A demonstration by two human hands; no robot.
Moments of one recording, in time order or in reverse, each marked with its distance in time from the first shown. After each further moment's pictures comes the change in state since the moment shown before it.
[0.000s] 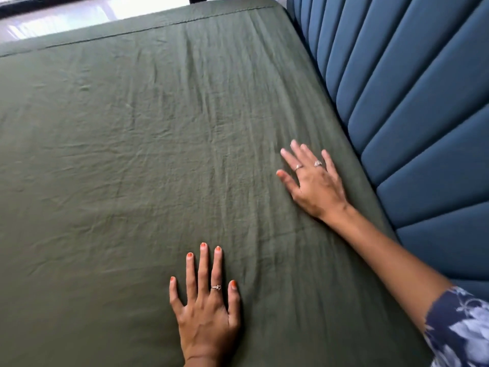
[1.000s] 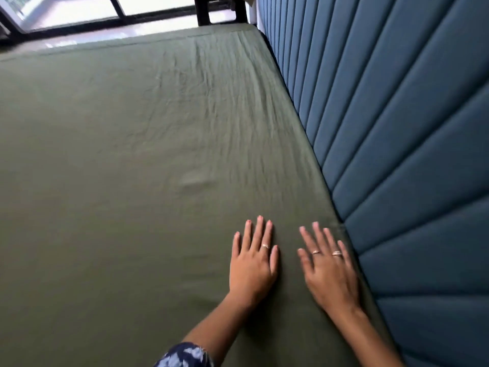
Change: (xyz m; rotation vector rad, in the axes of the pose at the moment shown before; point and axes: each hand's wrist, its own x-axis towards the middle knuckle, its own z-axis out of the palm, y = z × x) left_hand -0.283 0.086 -0.024 -0.084 -0.098 0.294; right_hand -0.495 -0.042 -0.046 -0.041 -0.009 0.241
